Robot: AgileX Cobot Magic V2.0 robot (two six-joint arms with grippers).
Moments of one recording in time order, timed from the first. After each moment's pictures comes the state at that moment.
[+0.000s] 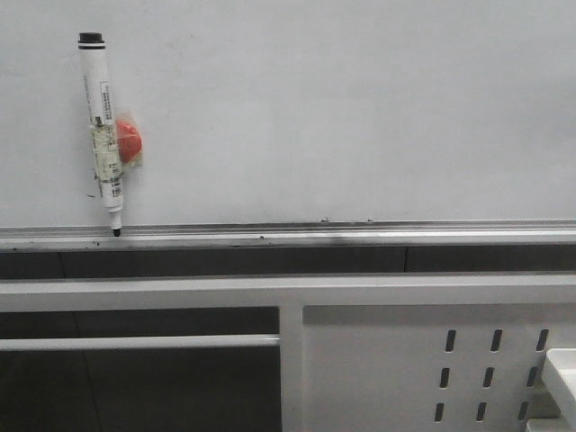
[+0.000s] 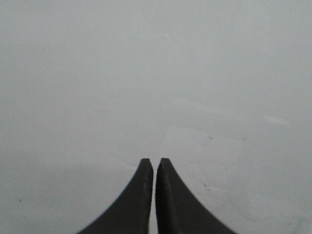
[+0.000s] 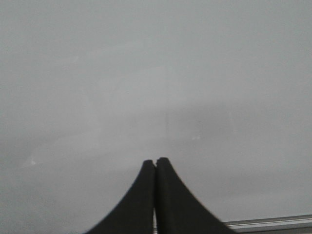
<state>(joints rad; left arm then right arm) -0.01 0.26 -0.29 -0.19 0.03 -0.04 0.00 0.35 -0.43 0.22 0.27 0.04</state>
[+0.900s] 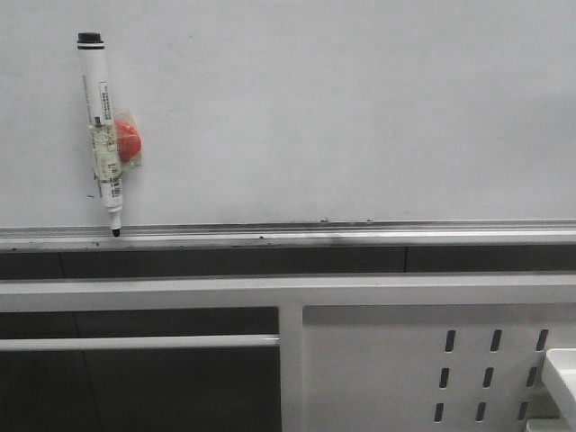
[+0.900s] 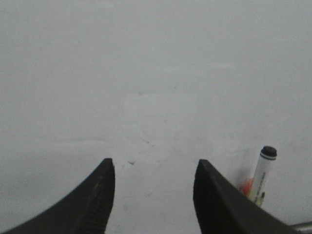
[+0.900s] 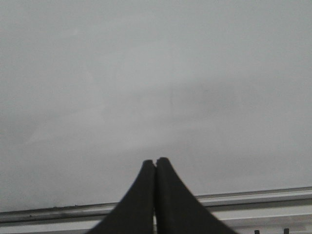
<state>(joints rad) -0.25 0.31 -0.27 -0.04 0.06 -0.03 0.01 0.36 -0.43 0.27 0.35 0.00</state>
